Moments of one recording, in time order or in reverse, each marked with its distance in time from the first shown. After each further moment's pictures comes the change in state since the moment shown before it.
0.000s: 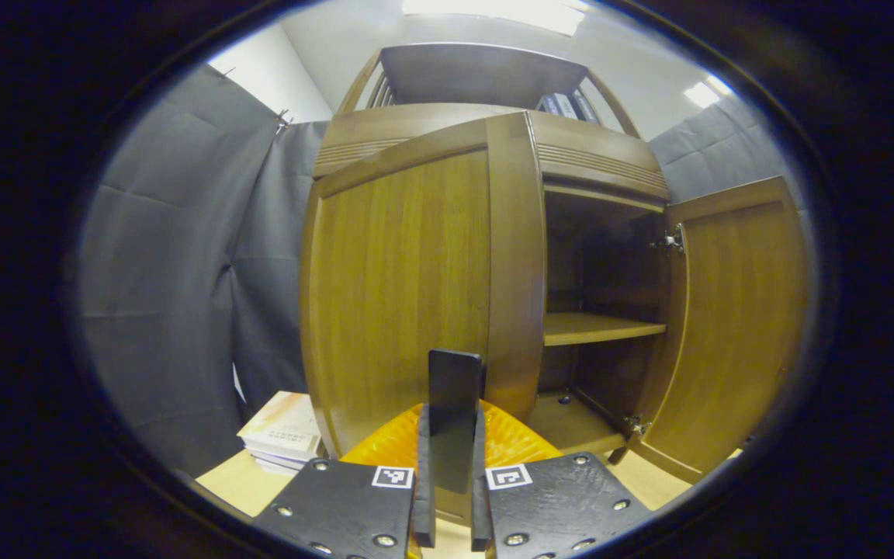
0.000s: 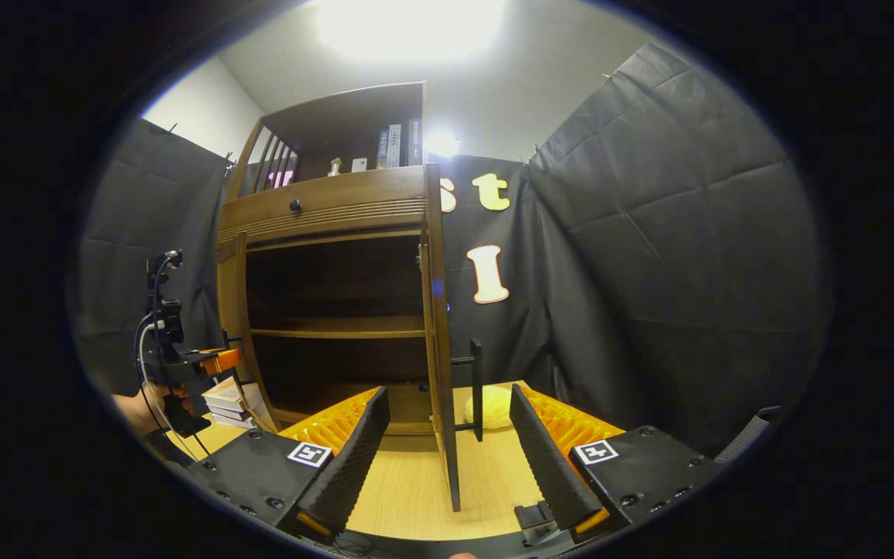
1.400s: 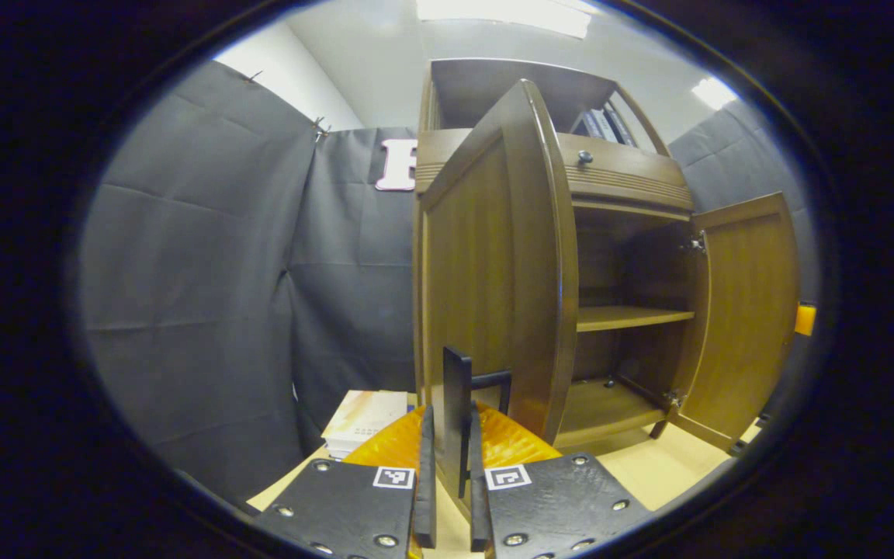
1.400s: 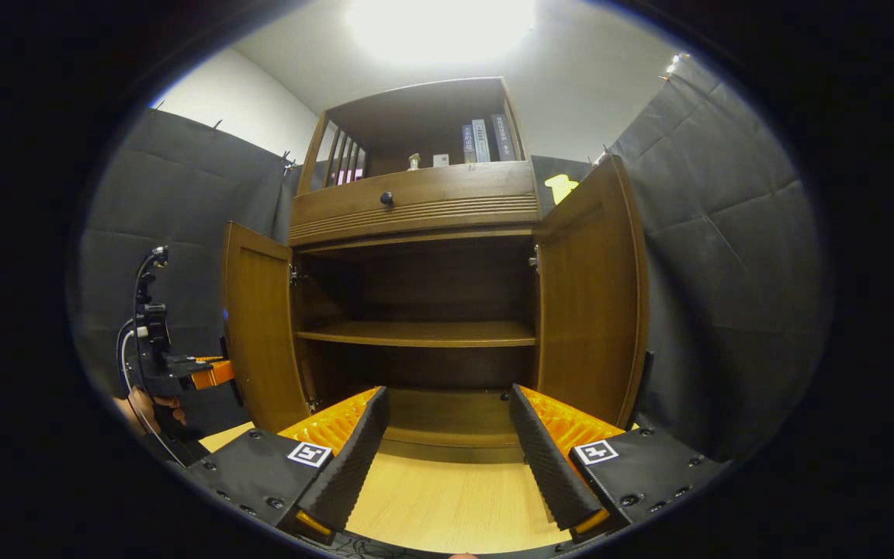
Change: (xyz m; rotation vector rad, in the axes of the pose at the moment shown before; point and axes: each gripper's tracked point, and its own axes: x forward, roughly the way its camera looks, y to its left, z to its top) left arm -0.006 0.003 0.016 0.008 -0.002 0.096; right arm 0.029 0.140 0.000 -0.023 -0.016 0.222
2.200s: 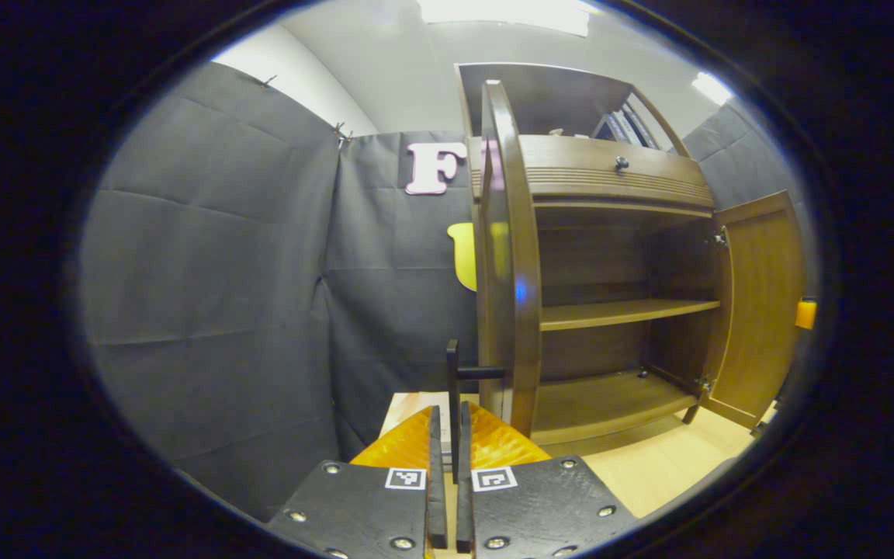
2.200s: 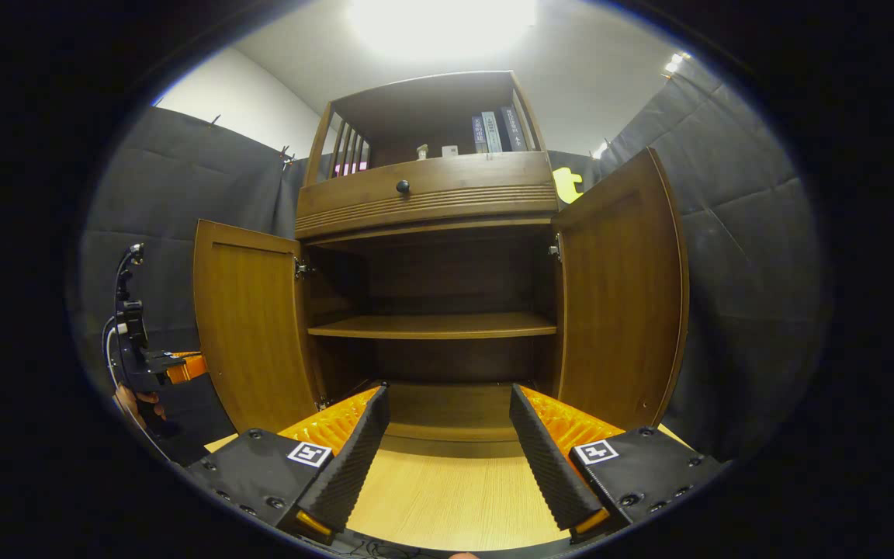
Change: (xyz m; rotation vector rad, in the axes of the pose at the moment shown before) left arm -0.009 0.019 -0.003 0.022 -0.009 0.089; right arm 0.005 0.037 -0.010 0.005 0.012 -0.010
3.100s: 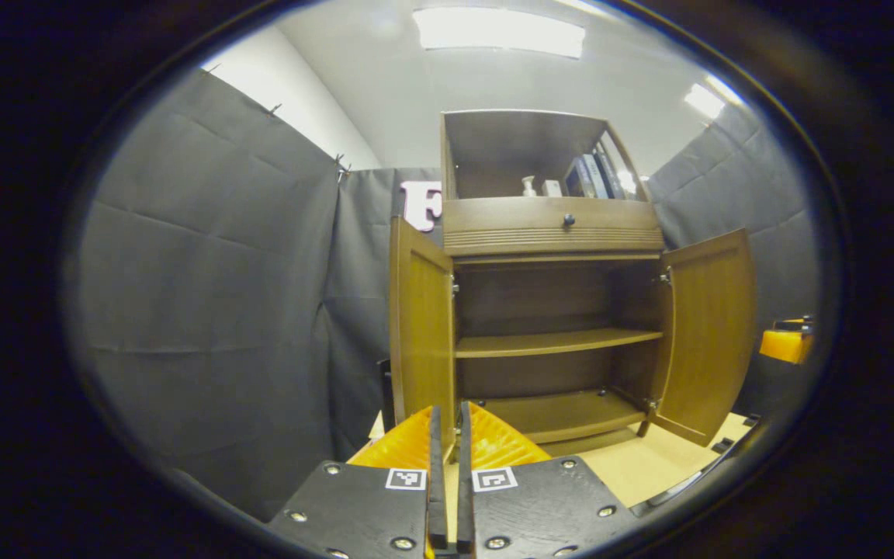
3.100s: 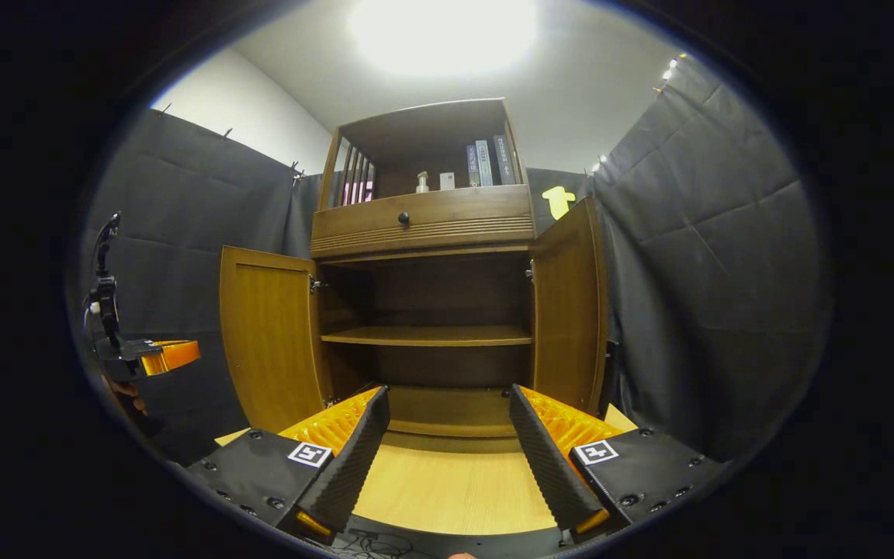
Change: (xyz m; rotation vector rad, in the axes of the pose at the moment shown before) left arm -0.006 -0.001 0.011 -0.029 -0.091 -0.061; right arm -0.094 -0.026 0.017 -0.008 -0.044 -0.007
